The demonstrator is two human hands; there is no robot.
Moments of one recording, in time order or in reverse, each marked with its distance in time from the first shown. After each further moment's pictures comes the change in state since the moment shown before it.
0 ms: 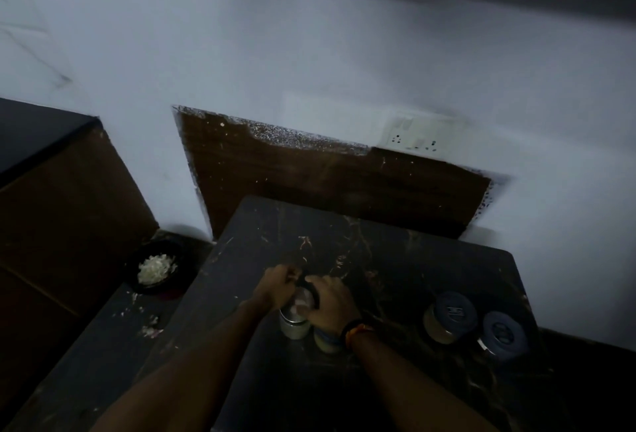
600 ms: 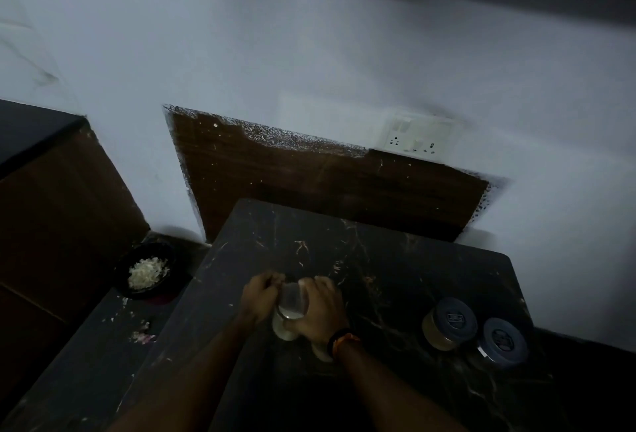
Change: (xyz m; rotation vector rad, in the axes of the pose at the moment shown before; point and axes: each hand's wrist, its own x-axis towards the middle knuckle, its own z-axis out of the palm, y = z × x) left_hand 0.007 -0.036 0.007 -0.504 0.139 -0.170; right_hand 0.022 -0.006 0.025 0.041 0.132 0.020
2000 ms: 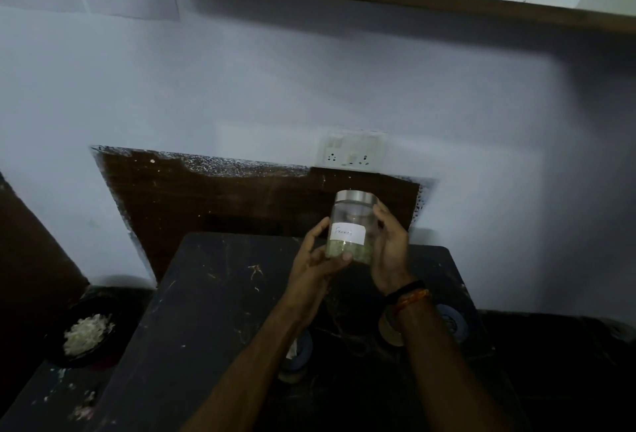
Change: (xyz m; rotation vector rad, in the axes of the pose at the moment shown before) left_hand -0.059 0.154 0.120 -0.741 -0.513 0.376; right_hand -0.043 0.045 -0.229 1.493 0.479 0.066
